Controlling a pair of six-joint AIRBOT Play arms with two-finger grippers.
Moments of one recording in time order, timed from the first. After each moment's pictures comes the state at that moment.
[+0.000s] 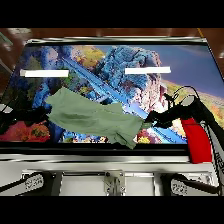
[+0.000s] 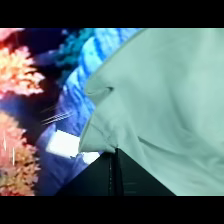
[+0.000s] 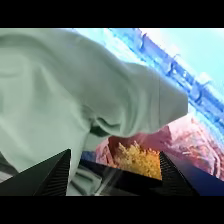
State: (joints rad) left arm 0.36 -1.27 0.81 1.07 -0.87 -1.46; right arm -0.08 -1.40 0.90 -1.01 1.18 1.40
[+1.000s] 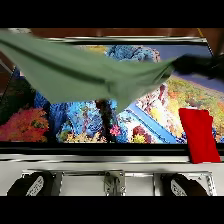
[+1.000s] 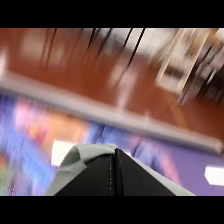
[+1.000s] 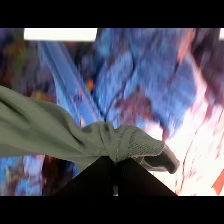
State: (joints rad) left arm 0.17 -0.77 1.40 0.89 -0.67 -1.41; right arm -0.06 -1.00 1.42 -1.03 0.98 1.27
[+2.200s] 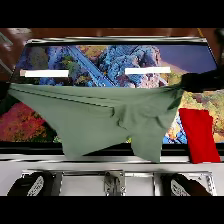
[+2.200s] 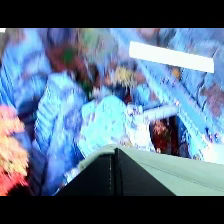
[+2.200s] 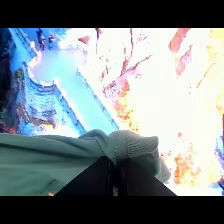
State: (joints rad) left arm 0.16 -0.71 1.12 1.31 -1.02 -1.61; right arm -0.06 -1.15 1.47 -1.34 1.38 1.49
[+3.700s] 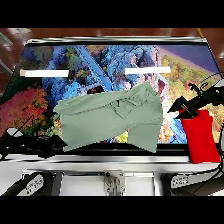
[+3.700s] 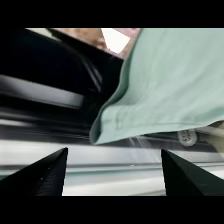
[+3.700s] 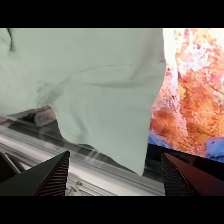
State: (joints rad) left arm 0.35 -1.03 0.36 0.96 -1.22 -1.46; right arm -0.41 -1.68 1.41 -1.06 1.68 1.33
